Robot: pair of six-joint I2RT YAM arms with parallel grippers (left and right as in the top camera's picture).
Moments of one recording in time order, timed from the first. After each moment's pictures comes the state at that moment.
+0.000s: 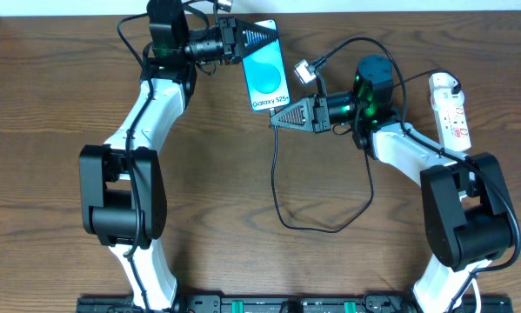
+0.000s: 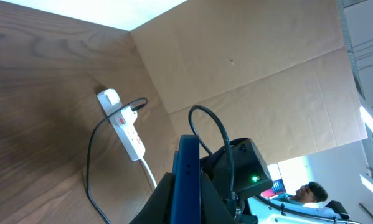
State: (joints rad) left arm -0.11 2.02 1.51 0.44 1.30 -1.05; right arm 0.30 1.92 1.09 0.70 -1.44 0.91
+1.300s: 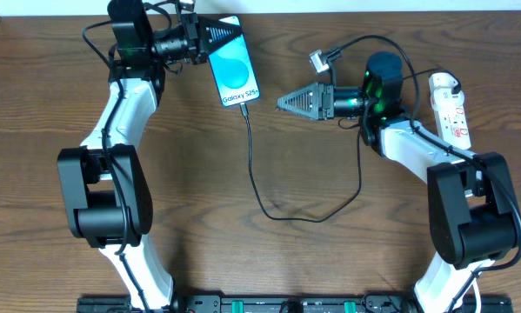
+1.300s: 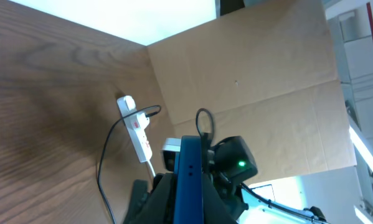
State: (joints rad) left arm 0.04 2.02 1.51 0.39 1.35 -1.09; right arm 0.25 1.92 1.09 0.57 -1.27 0.96
